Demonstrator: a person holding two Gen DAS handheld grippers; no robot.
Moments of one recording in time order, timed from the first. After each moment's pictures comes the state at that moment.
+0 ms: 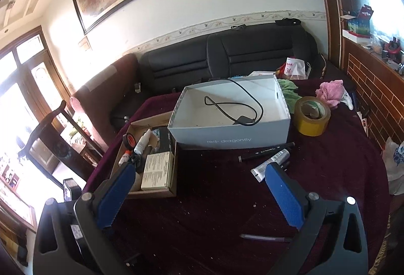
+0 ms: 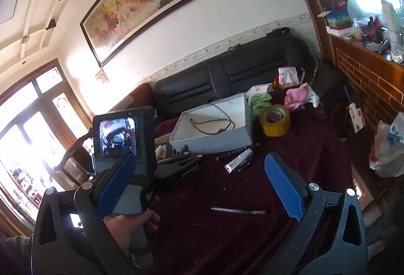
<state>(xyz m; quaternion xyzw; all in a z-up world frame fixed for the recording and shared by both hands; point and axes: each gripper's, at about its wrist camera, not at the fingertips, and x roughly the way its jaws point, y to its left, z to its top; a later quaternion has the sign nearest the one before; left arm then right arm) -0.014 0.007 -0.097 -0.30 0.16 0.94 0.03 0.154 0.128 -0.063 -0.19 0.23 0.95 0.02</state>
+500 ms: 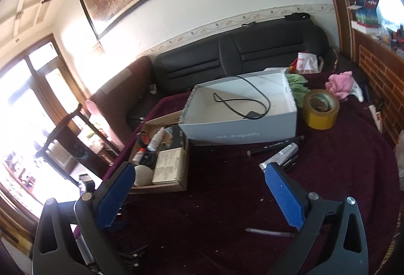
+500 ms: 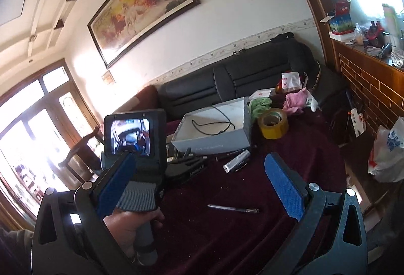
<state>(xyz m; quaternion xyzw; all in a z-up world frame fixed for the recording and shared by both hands) 0.007 0.024 -0.101 -0.29 0.20 0.94 -0.03 0.179 0.138 -0.063 -0.18 0.22 0.96 0.01</state>
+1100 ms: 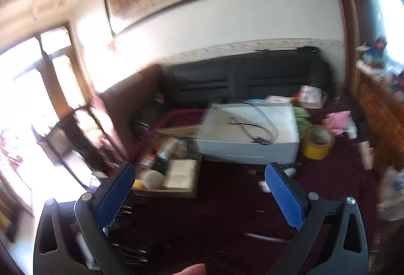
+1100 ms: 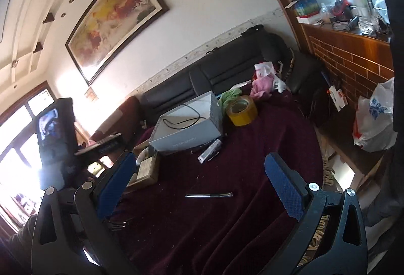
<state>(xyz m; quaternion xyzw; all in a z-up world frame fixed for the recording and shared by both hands) 0.035 -0.030 -0.044 -0.27 0.09 0.96 0.03 0.229 0.180 -0.104 -0.17 0.28 0.94 0.07</state>
